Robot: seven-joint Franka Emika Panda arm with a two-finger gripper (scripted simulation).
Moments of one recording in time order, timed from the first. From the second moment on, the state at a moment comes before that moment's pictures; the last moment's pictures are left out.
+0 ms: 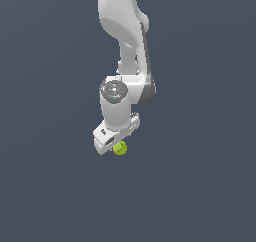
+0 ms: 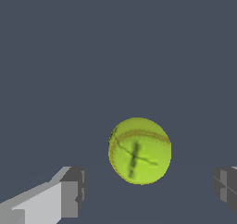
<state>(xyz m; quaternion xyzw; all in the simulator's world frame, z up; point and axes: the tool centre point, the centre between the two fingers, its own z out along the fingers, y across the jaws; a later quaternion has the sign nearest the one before) 0.048 -0.035 0.097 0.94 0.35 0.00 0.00</state>
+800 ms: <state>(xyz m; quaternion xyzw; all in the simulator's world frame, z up) 0.049 -0.037 0.068 0.93 0.37 0.00 0.00</state>
